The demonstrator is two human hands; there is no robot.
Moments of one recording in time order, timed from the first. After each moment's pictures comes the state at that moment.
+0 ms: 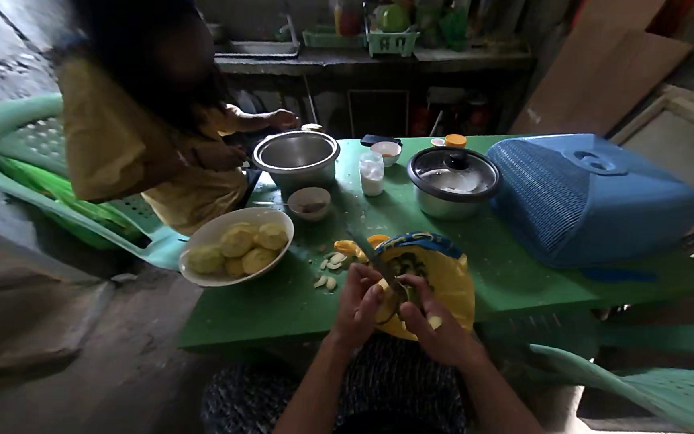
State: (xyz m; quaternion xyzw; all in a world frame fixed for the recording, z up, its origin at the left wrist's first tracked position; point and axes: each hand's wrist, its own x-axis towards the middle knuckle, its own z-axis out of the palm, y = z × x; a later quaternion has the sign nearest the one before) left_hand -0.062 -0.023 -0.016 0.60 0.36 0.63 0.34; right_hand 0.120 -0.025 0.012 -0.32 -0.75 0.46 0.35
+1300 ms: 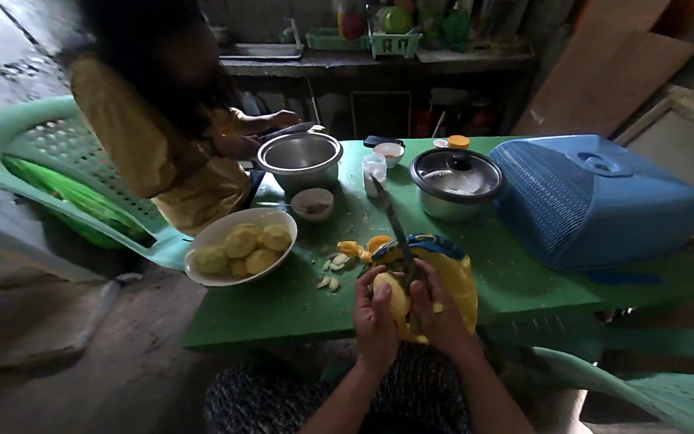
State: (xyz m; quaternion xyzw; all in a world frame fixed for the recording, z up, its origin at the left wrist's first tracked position) left_hand -0.009 -0.038 -0.009 0.38 0.34 0.76 0.41; right_hand 0.109 -0.013 0.000 -0.41 -0.69 0.41 0.43
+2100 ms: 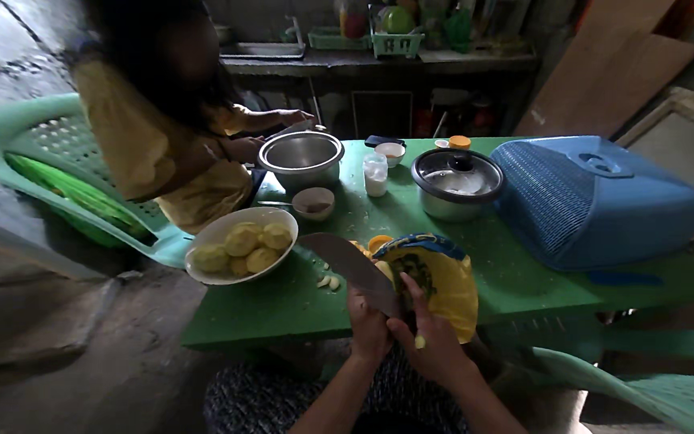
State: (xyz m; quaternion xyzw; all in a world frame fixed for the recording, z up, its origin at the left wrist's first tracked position) left_hand -0.014 -0.031 -0.006 0.30 0.33 0.78 0.44; right_hand 0.104 -0.046 -0.004 -0.43 -0.79 0.25 0.35
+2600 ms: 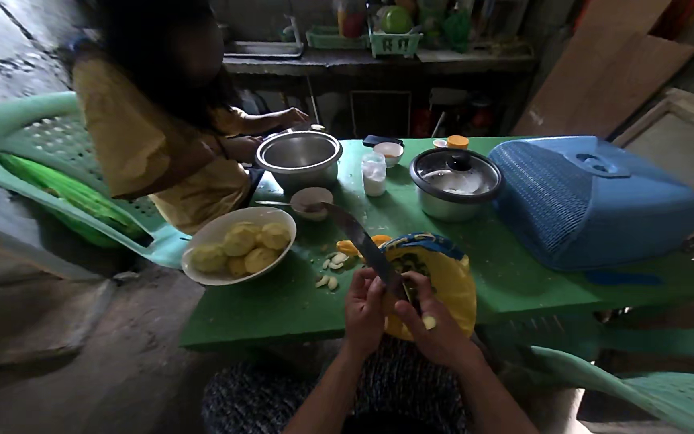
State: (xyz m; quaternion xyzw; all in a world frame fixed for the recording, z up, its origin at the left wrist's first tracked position) left_hand -0.033 -0.026 -0.017 0.43 0.30 0.74 0.43; right_hand 0.112 -0.027 0.011 -0.39 -0.75 0.41 0.34
